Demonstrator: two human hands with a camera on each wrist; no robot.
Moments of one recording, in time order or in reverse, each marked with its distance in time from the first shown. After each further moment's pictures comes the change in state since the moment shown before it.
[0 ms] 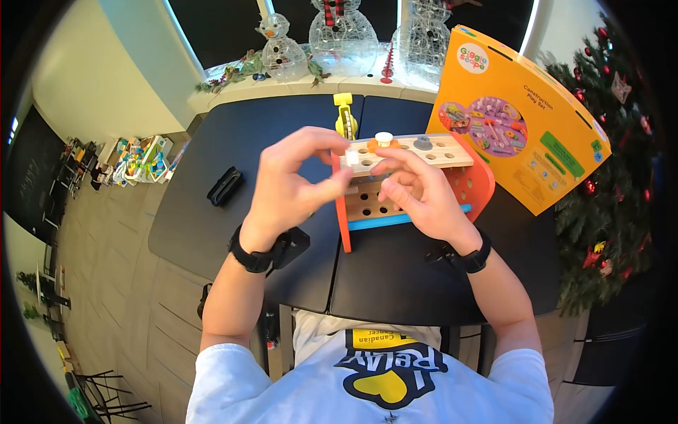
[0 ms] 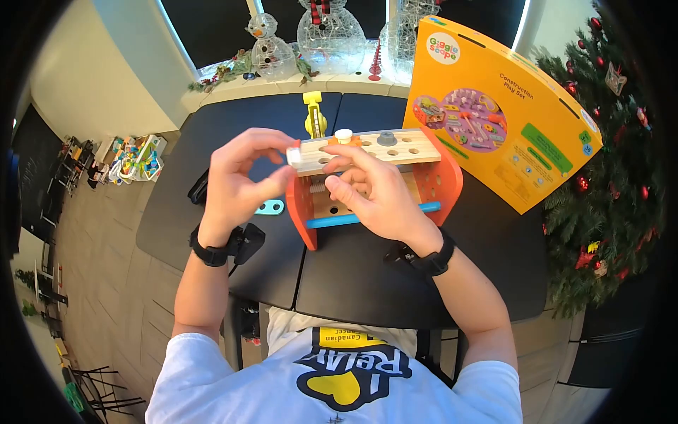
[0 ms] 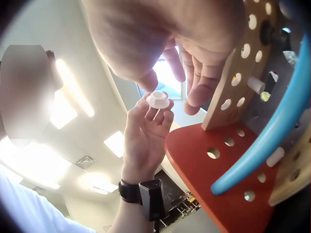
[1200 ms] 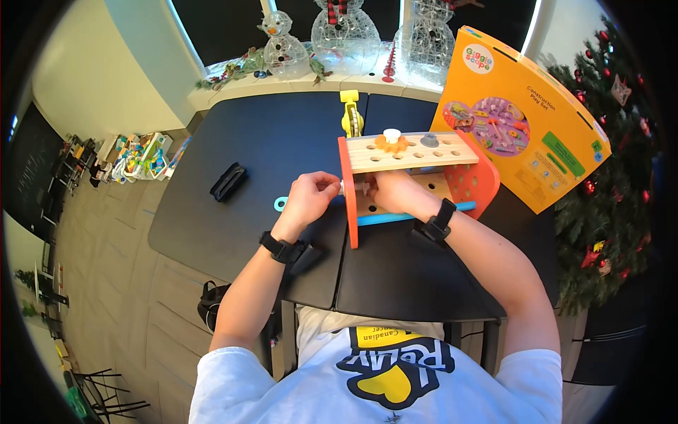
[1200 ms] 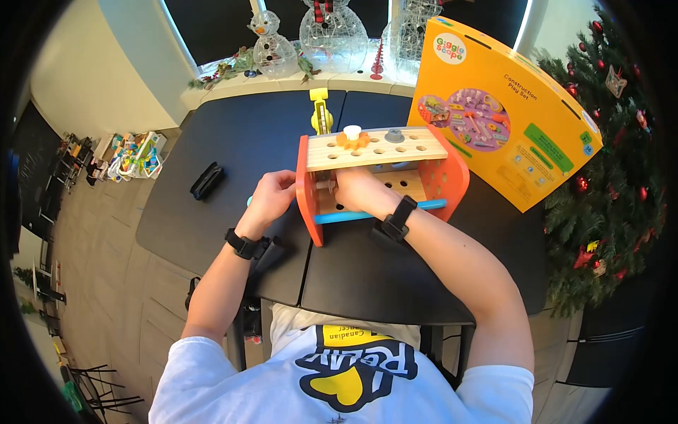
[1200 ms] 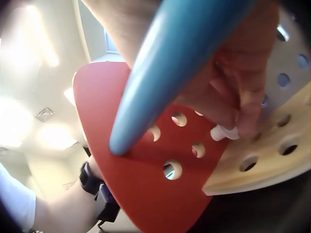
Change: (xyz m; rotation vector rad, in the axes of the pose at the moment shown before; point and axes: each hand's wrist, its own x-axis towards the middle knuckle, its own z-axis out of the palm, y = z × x) left_hand -0.057 -0.096 0.036 0.005 -0.049 -0.782; right_hand 0.042 0.078 0.017 -0.843 -0.295 0.353
